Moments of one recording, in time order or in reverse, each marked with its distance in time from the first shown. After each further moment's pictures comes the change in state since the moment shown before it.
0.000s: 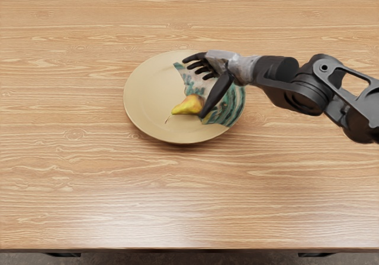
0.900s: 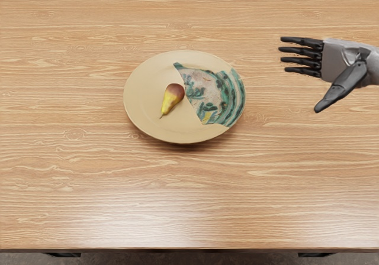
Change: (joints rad) left arm 0.015 0.000 0.005 0.000 0.000 0.000 0.000; right arm -0.205 -0.635 0.046 -0.021 0.611 0.444 0.344
